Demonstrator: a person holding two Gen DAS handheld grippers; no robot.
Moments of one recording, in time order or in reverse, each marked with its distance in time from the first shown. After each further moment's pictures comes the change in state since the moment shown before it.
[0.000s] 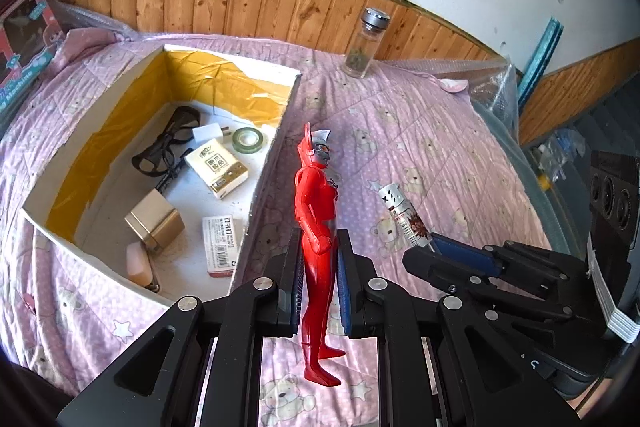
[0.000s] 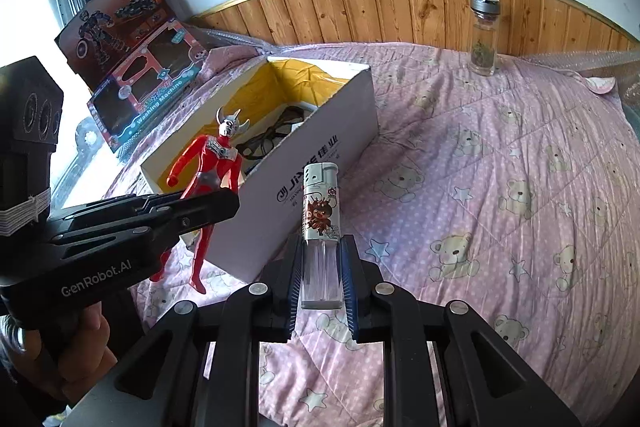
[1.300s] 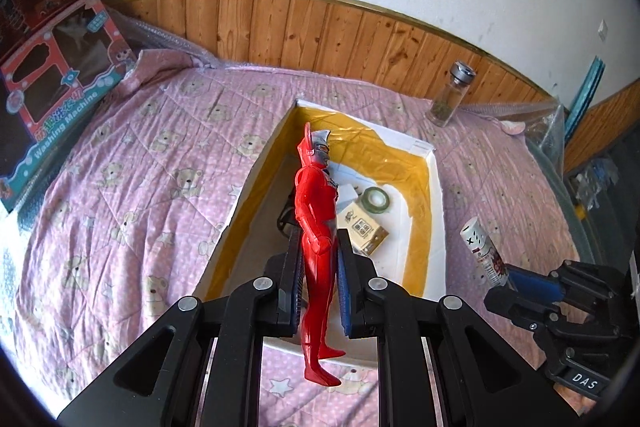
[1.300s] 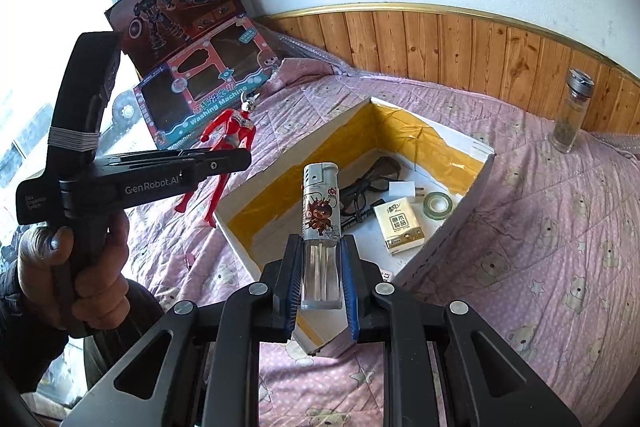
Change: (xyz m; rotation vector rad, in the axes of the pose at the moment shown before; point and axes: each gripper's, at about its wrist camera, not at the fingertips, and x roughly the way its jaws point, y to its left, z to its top) left arm -0.036 0.145 0.070 -0.025 -0.032 0.147; right arm 0.034 0.110 0.070 -0.163 -0.034 0.104
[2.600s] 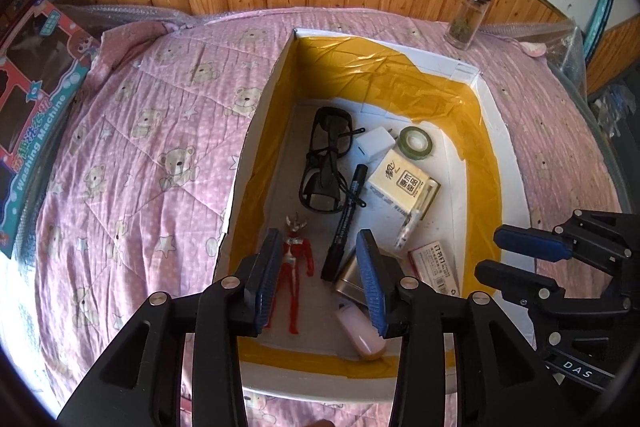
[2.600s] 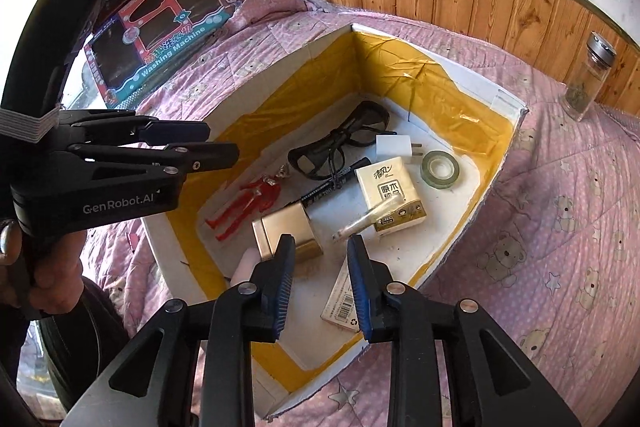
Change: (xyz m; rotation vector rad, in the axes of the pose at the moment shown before) left arm 0.082 0.010 0.002 0.158 0.200 0.054; right arm 0.091 -0.018 0.003 0.012 0.209 -0.092
